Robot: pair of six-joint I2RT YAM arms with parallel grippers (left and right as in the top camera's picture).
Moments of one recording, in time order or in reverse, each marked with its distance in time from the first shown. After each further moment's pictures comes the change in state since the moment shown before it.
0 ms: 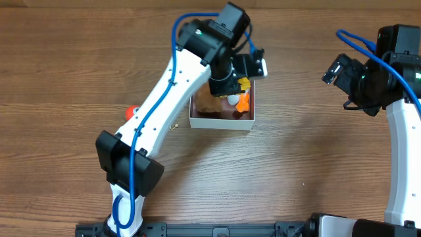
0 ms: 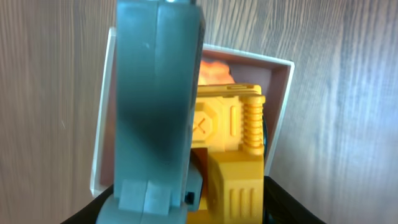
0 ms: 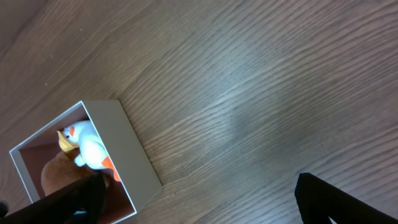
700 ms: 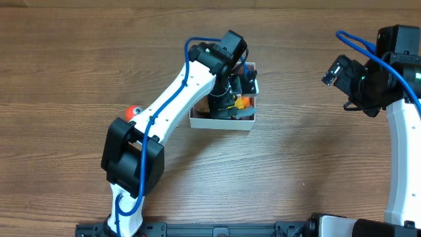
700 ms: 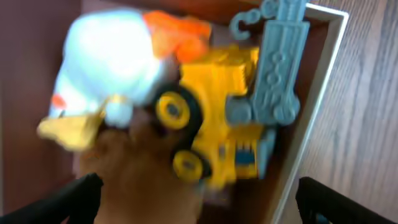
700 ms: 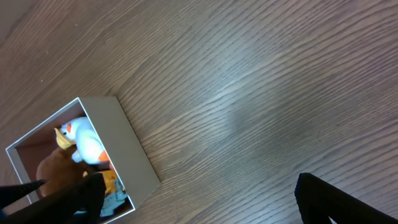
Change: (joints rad) left arm 0.000 0.000 -0.330 0.208 -0.033 -0.032; right arm 0.000 0.000 0.000 -0.013 0.001 -0.001
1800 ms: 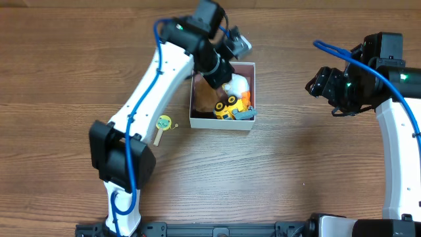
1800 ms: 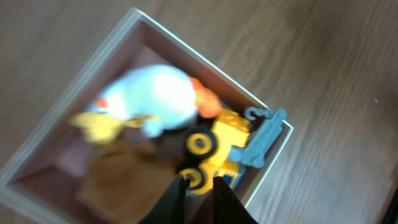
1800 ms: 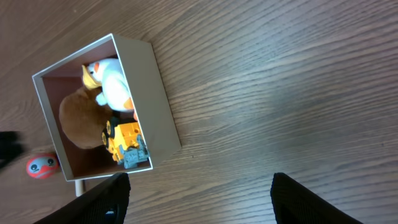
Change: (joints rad) left arm 0.111 -0.002 0.150 -0.005 0.296 -0.381; right arm 0.029 0.001 -0.100 0.037 -0.215 -0.153
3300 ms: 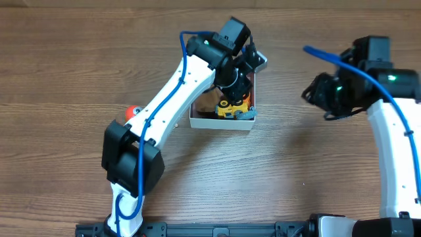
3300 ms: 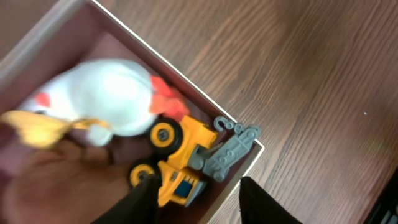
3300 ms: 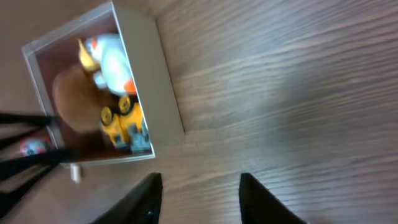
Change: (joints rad) left arm -0.107 0.007 -0.017 0.007 -0.085 -0.180; right arm 0.065 0.000 -0.071 0.018 -0.011 0.001
